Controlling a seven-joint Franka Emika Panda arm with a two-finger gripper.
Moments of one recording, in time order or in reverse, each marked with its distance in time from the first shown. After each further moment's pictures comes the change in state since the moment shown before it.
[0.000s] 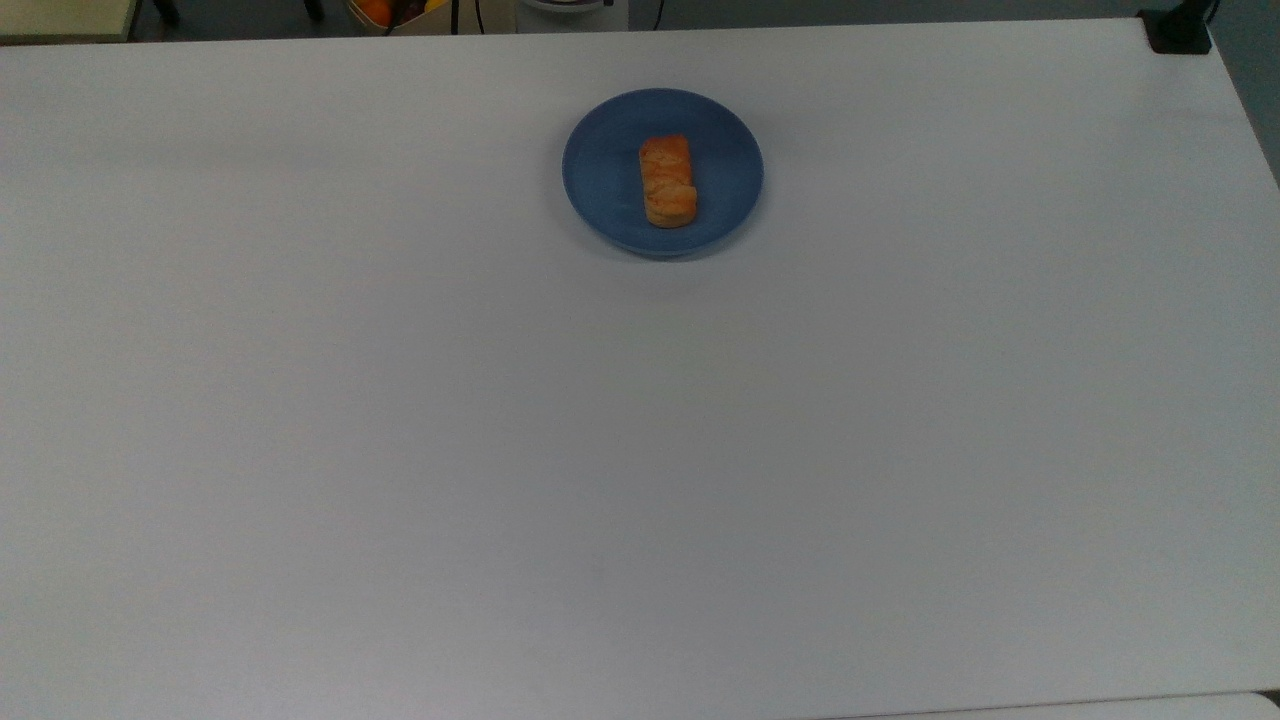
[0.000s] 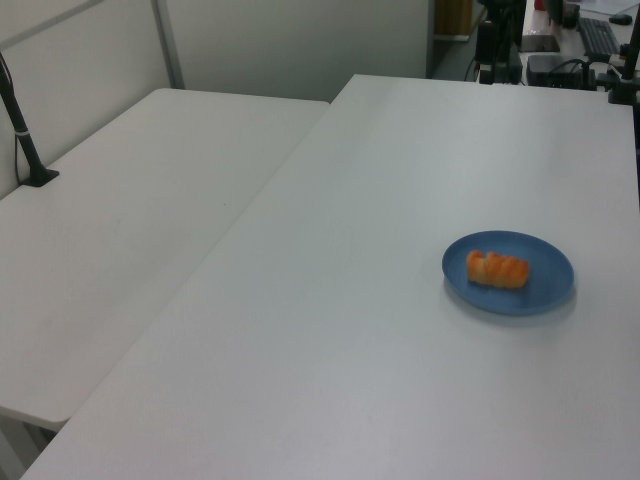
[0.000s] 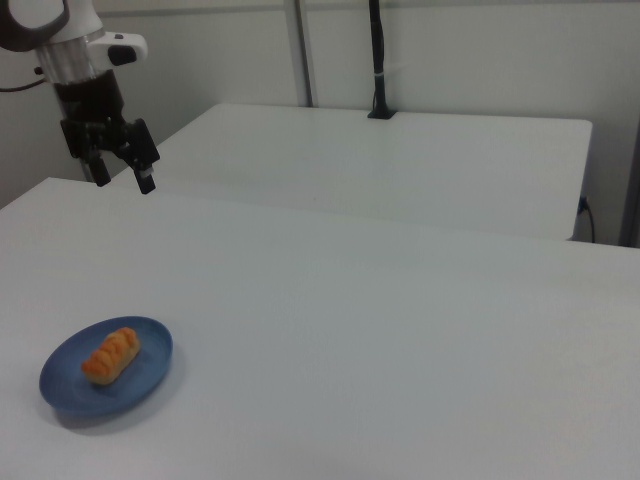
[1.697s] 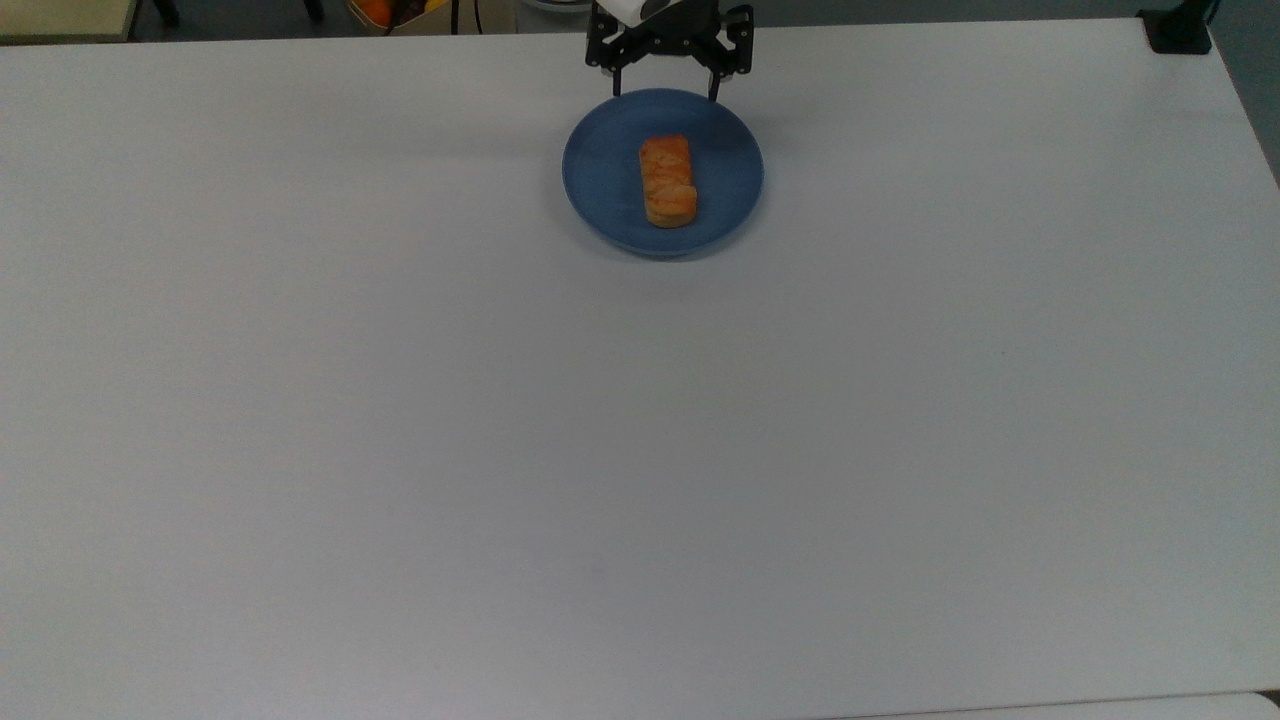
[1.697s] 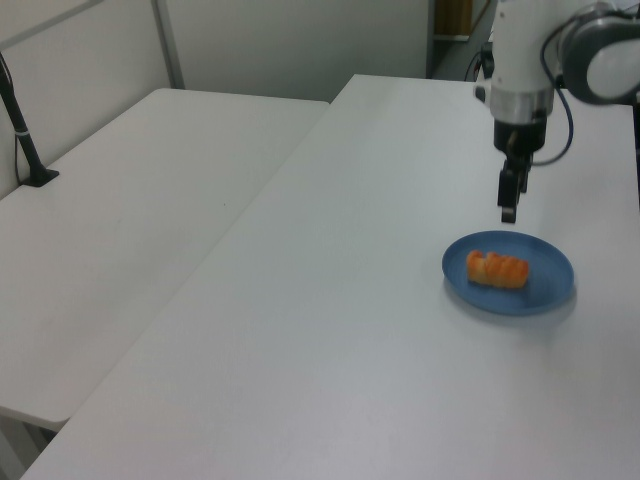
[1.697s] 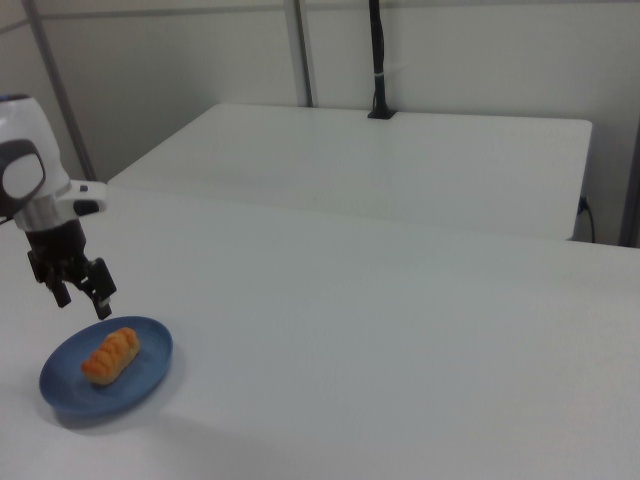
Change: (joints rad) arm 0.186 -0.103 0.001 -0.614 0.052 0.453 0.142
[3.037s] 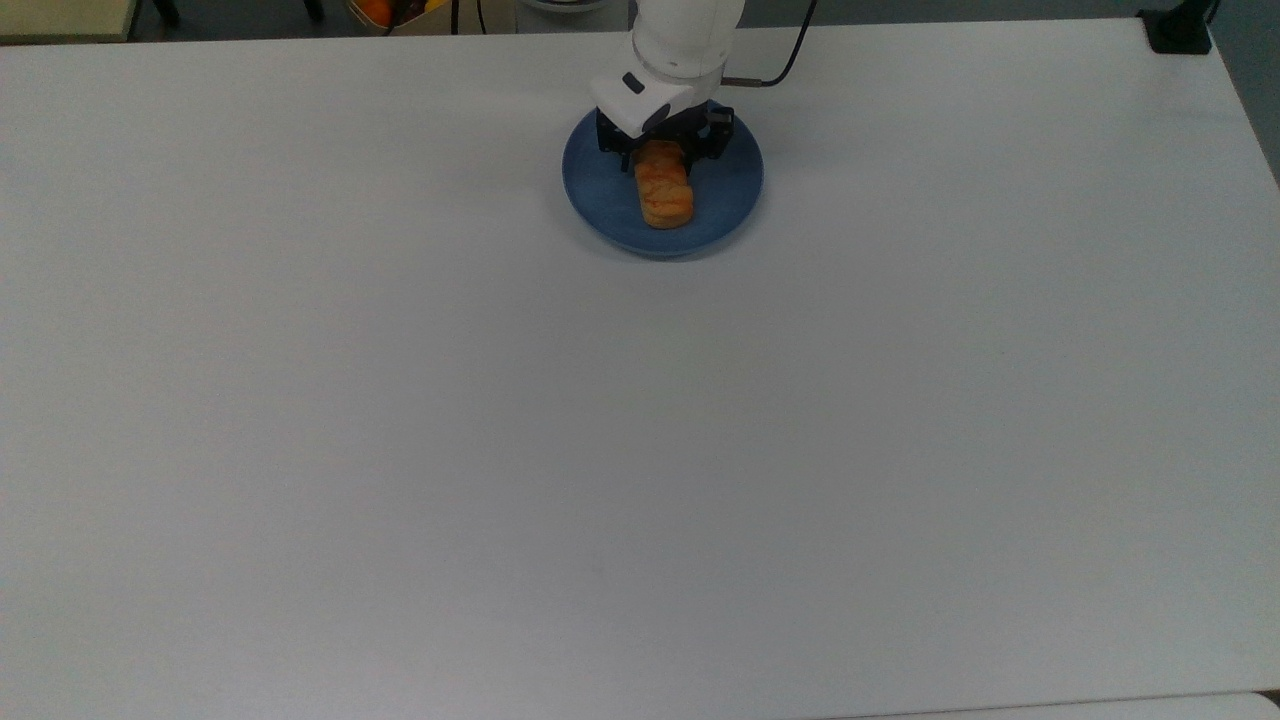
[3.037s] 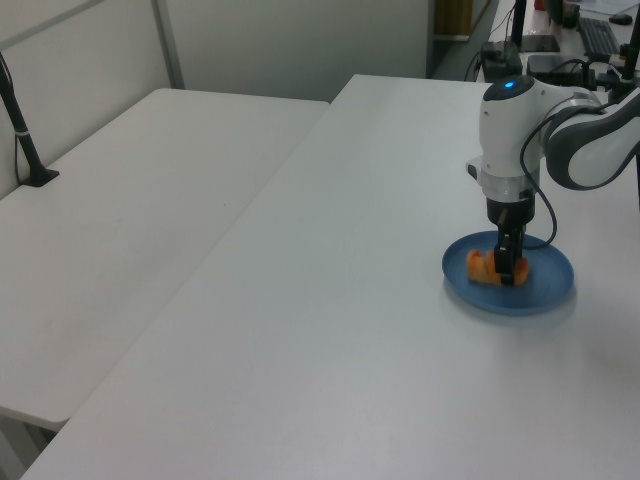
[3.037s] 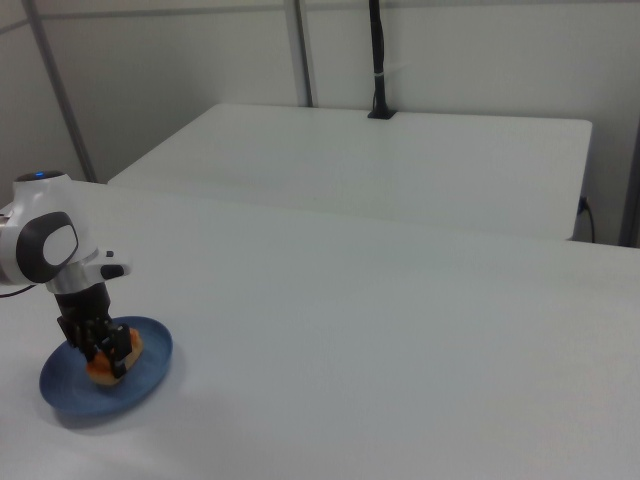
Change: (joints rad) arm 0.011 0.178 -0.005 -0.105 -0.057 0.213 0.038
